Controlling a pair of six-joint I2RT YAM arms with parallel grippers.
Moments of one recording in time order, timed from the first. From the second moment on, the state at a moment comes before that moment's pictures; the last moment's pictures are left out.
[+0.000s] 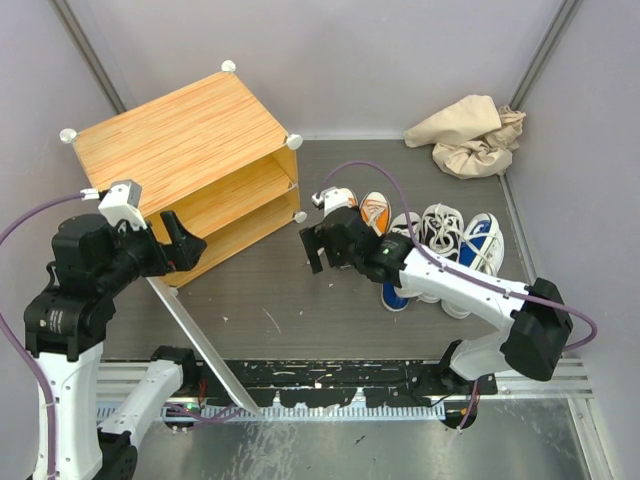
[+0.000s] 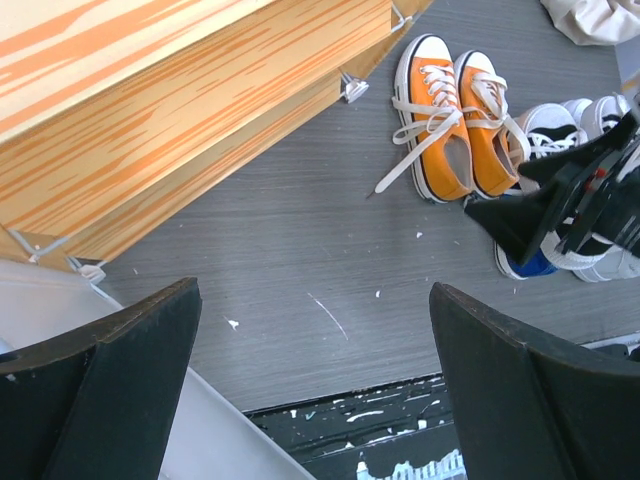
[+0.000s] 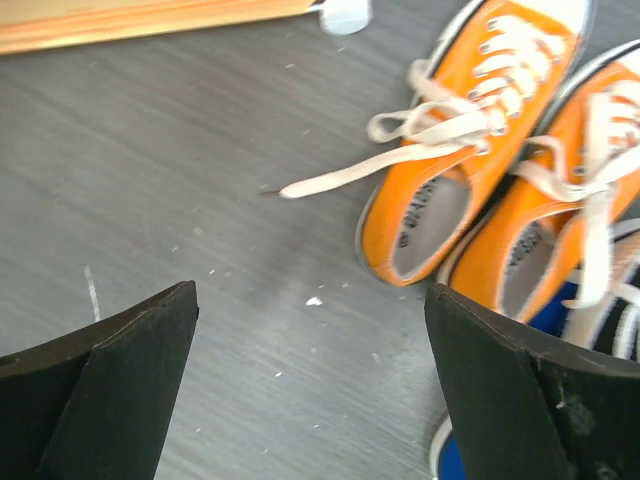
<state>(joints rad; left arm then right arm) -0.11 0.76 1.40 -1.13 0.18 -0.31 0.93 1.38 1.07 -0.39 0.28 0.30</state>
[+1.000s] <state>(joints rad) -0.11 0.74 1.37 -1.07 0.30 -0.32 0.52 1.36 1.37 -0.95 0.57 0.28</state>
